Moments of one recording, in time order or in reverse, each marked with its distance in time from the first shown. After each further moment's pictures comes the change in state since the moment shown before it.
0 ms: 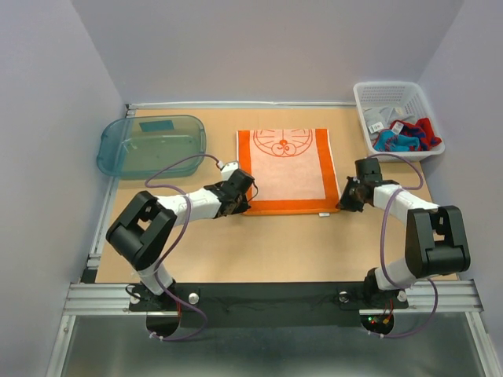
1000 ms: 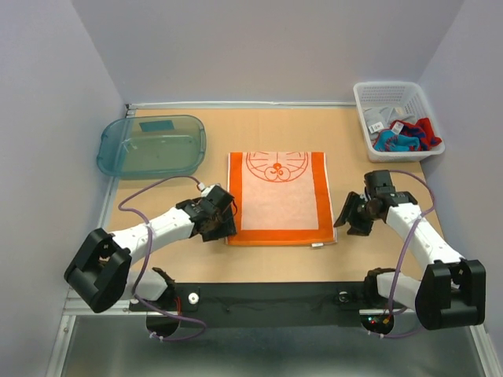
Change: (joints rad) left arm -0.006 -0.366 -0.206 -0.343 0.160 -0.067; right arm -0.001 -0.354 -0.084 -0.436 -0.190 0.043
